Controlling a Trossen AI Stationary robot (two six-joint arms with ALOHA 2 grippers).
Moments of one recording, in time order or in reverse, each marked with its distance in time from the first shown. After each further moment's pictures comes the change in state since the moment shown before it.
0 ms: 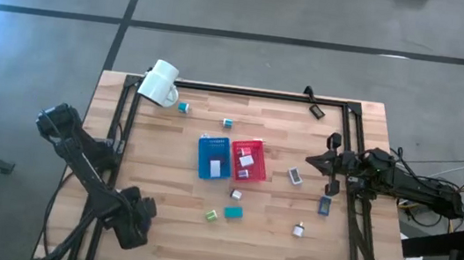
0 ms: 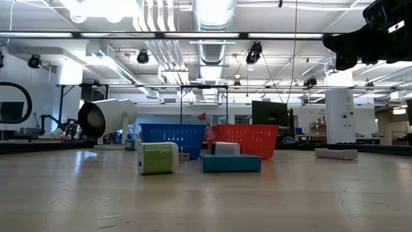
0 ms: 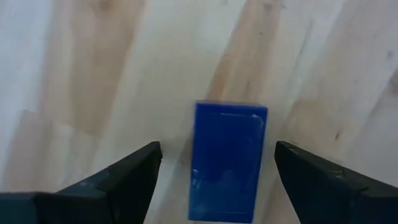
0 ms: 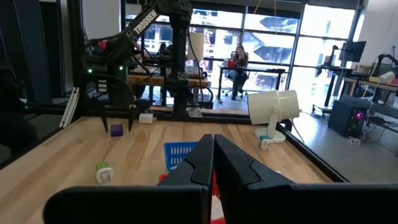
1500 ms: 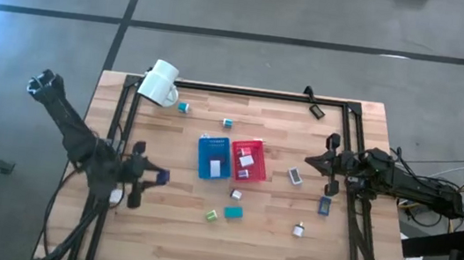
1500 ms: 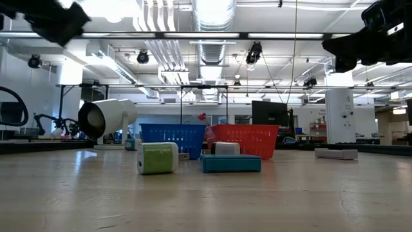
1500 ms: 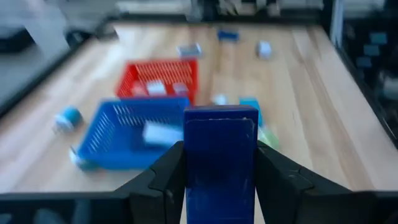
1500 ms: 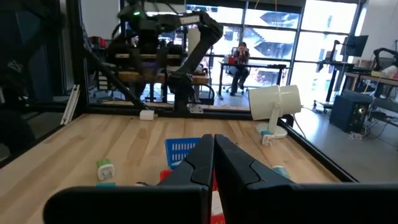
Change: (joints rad) left arm 0.135 -0.763 -0.182 0.210 -0.698 0.801; right arm 0.000 0.008 -0.007 -0.001 0.000 0.010
